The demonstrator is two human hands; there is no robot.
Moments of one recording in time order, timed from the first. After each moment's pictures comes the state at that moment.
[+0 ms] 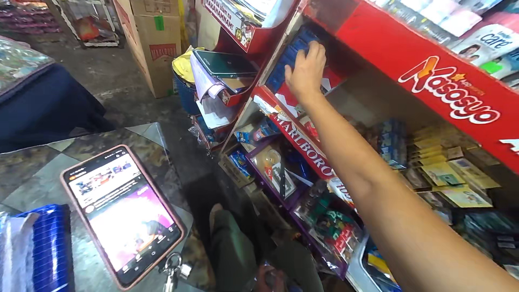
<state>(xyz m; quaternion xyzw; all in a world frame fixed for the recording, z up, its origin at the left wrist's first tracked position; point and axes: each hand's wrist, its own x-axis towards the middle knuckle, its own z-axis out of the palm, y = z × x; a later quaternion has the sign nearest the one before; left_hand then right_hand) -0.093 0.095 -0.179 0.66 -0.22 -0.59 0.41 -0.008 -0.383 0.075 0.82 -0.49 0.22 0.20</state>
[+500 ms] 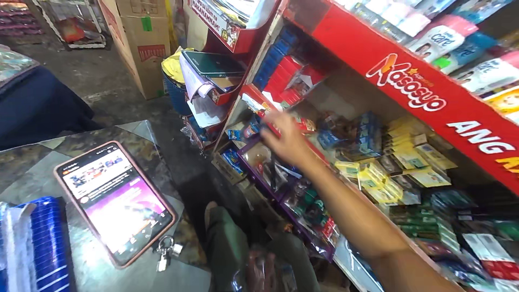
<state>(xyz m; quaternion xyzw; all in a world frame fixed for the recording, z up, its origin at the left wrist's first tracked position) -0.080 0.094 -0.121 0.65 -0.21 -0.60 0.41 -0.066 -0.193 0.042 0.90 -0.39 0.17 -0.12</state>
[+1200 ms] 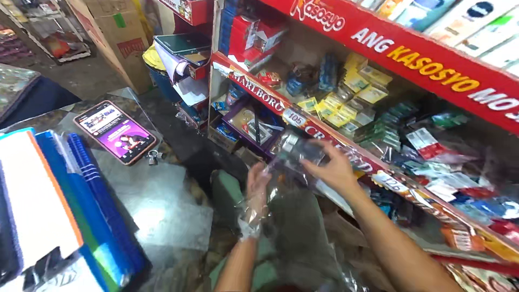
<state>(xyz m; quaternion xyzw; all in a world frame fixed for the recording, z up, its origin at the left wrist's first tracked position) -0.103 0.099 -0.077 0.38 -0.23 -0.61 0.66 -0.270 0.042 0.031 0.75 -0.56 0.30 -0.18</state>
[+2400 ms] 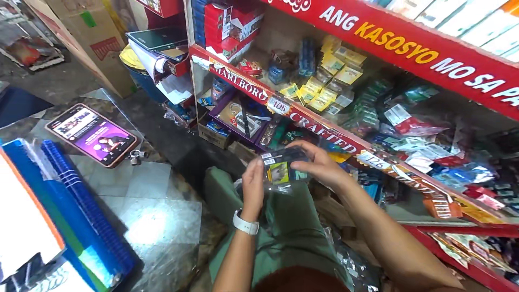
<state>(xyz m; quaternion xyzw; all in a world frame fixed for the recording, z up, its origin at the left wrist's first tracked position) -0.108 0.103 -0.062 0.37 -0.32 -0.57 0.66 -0.284 0.062 0.024 0.63 -0.47 0.33 -0.53</state>
